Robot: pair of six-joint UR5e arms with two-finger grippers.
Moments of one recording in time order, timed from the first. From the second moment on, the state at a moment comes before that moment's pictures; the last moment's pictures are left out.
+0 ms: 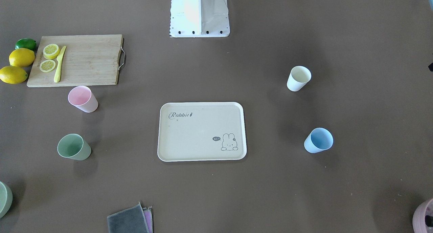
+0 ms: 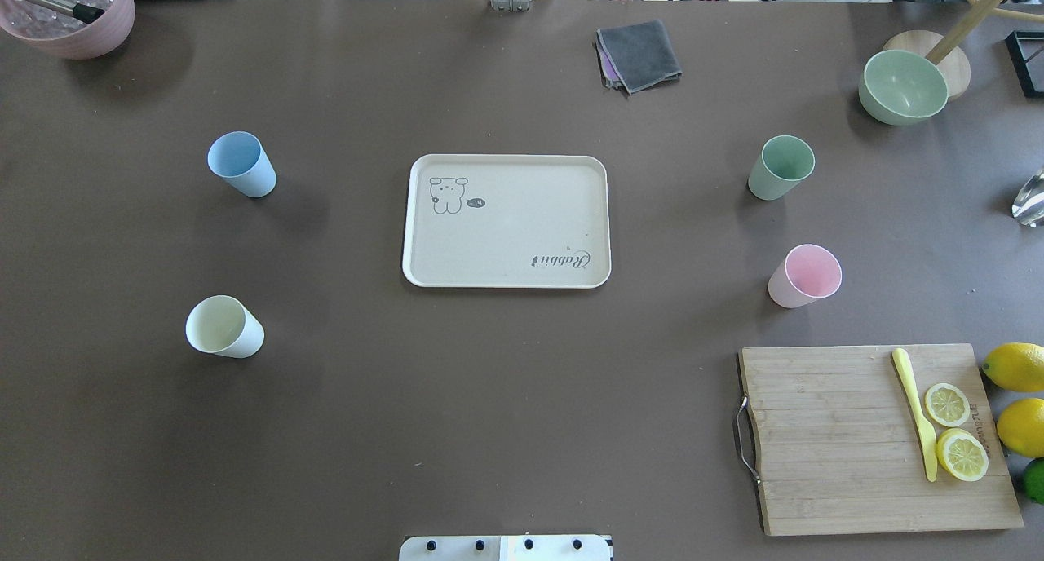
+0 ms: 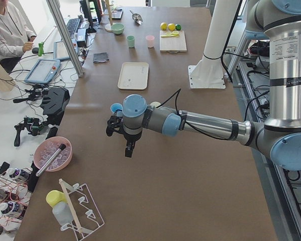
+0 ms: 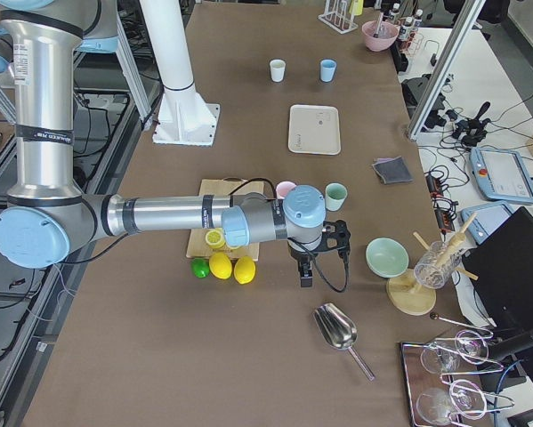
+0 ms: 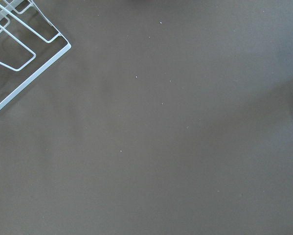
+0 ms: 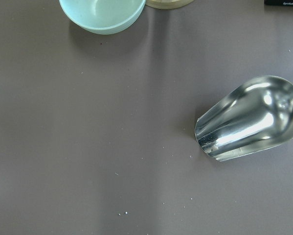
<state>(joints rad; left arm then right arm) -1.49 -1.47 -1.84 -1.70 -2.37 -0.14 1.52 -1.63 1.71 -1.44 2.42 0.10</state>
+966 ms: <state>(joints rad) -1.48 -1.48 -1.85 -1.72 -2.37 -0.15 1.11 -1.61 1.89 -1.23 2.35 0.67</state>
